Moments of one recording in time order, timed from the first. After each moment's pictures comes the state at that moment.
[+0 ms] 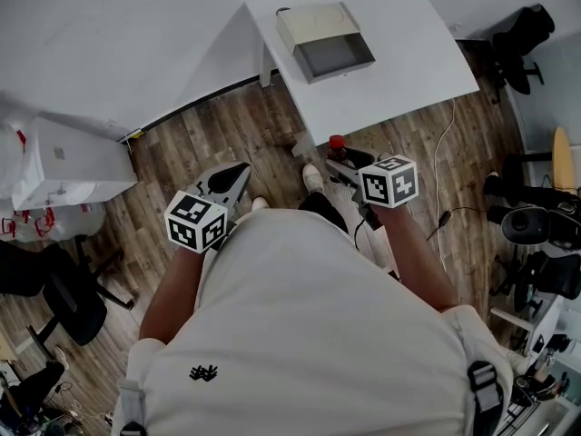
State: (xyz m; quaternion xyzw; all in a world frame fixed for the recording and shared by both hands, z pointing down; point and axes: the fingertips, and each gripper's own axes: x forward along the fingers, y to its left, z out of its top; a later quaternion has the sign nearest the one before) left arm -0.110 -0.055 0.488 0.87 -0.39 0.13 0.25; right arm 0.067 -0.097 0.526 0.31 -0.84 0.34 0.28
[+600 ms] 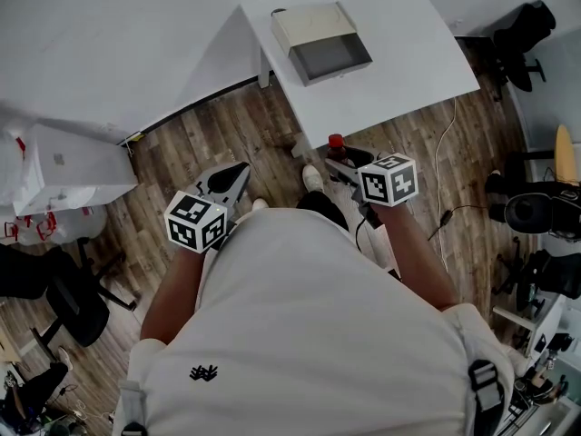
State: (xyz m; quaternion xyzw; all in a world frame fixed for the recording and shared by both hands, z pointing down) left arm -0.101 -0.067 0.487 0.87 -0.39 0.13 0.25; right arm 0.076 -0.107 0.529 0.31 -0.84 0.34 0.28
